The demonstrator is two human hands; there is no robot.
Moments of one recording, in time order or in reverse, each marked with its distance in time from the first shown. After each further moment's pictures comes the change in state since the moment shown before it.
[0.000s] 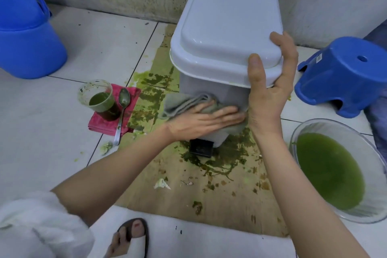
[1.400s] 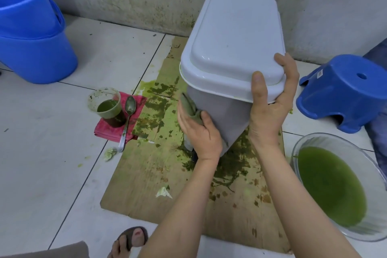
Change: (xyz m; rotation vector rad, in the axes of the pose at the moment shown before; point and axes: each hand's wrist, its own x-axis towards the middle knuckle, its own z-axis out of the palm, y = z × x) left_hand 0.074 0.038 -0.027 -0.835 0.435 -1.863; right_hand -0.002 -0.003 0.004 0.029 0.047 -0.006
